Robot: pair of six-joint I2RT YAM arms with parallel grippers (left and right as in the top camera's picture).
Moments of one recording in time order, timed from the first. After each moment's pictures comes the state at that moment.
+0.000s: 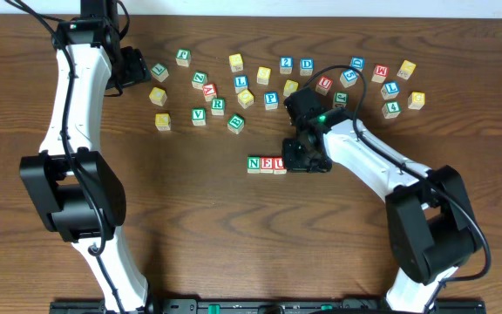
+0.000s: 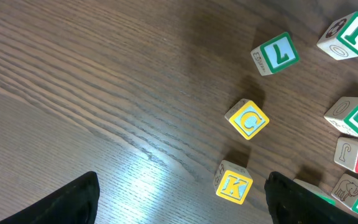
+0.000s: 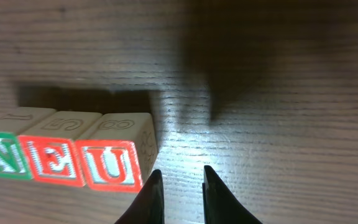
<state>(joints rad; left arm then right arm) 0.08 2.08 1.95 -1.11 -0.14 -0.30 0.48 1.91 1.28 -0.79 -0.12 0.49</state>
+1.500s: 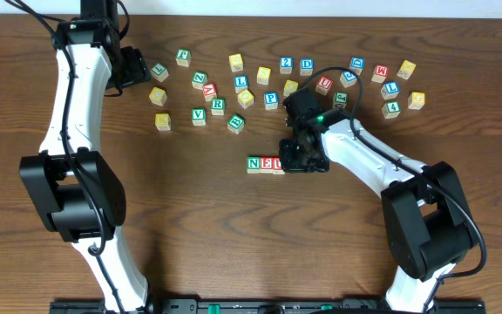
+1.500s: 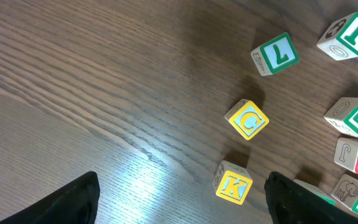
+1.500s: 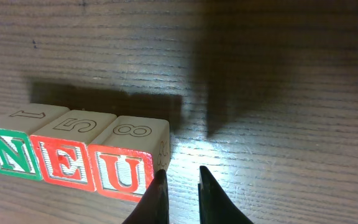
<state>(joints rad) 0.08 2.08 1.95 -1.11 -0.14 -0.30 0.48 1.93 1.28 -0.76 -0.16 0.45</state>
